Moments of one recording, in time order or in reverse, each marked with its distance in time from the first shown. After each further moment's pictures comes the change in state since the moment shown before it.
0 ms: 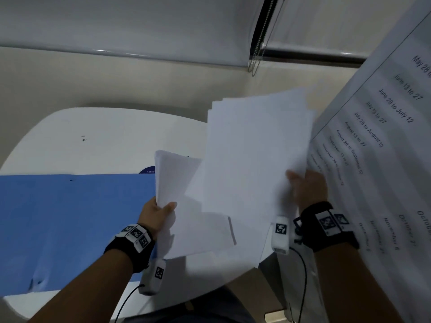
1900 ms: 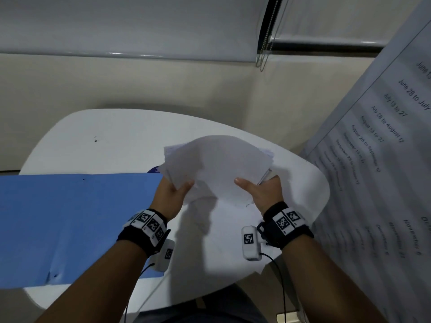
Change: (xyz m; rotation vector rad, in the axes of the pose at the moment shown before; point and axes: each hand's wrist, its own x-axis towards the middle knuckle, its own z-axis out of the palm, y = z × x) left_hand -0.032 0.082 0.016 0.103 -0.015 0.454; right_hand -0.045 -0.024 0.077 0.569 -0.384 0.054
